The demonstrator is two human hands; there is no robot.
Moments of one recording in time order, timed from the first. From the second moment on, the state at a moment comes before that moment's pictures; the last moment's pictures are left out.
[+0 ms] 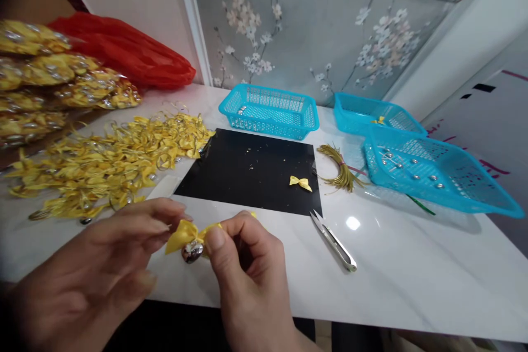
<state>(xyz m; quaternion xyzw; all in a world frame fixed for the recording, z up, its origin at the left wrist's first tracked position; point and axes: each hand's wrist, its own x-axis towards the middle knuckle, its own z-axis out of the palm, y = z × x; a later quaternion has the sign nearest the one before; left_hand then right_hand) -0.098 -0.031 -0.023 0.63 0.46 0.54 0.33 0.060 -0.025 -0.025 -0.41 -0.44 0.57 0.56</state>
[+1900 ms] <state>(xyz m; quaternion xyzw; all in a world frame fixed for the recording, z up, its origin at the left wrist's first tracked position) -0.100 -0.019 -0.013 0.63 0.50 0.46 0.38 0.057 -0.023 -0.025 -0.45 -0.54 0.50 0.51</state>
